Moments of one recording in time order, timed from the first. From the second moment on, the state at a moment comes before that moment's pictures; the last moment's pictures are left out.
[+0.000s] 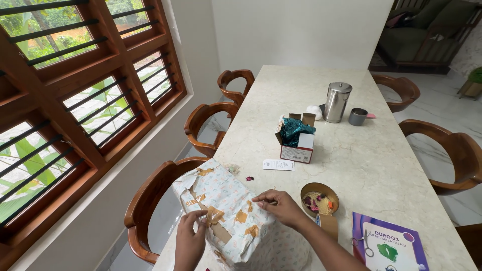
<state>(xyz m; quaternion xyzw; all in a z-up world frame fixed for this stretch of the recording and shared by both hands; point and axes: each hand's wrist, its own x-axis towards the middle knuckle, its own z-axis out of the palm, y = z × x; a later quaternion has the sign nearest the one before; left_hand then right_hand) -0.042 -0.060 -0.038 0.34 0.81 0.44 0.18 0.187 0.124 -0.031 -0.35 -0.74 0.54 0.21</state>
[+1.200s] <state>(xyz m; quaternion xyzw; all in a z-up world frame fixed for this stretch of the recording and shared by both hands) 0.026 0.003 -0.005 0.46 0.75 0.38 0.26 0.162 0.134 0.005 -0.29 -0.83 0.47 0.10</state>
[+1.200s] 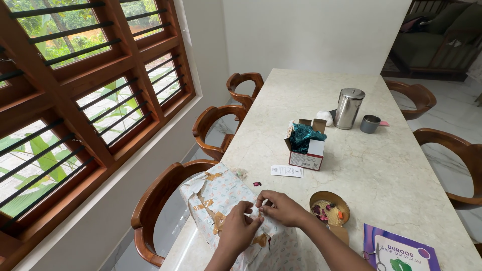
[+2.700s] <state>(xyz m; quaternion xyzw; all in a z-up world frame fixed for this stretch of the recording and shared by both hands) 0.030 0.001 -0.026 0.47 0.82 0.30 0.12 0.157 0.117 -0.025 -0.35 -0.77 0.50 0.17</state>
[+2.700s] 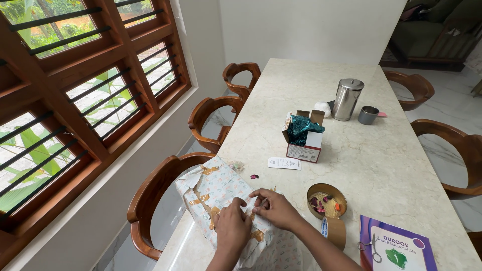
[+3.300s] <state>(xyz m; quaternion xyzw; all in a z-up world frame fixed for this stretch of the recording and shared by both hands) 0.027 -0.002 -0.030 0.46 0.82 0.30 0.15 0.139 0.104 -0.017 -0.43 -0.82 0.35 0.15</state>
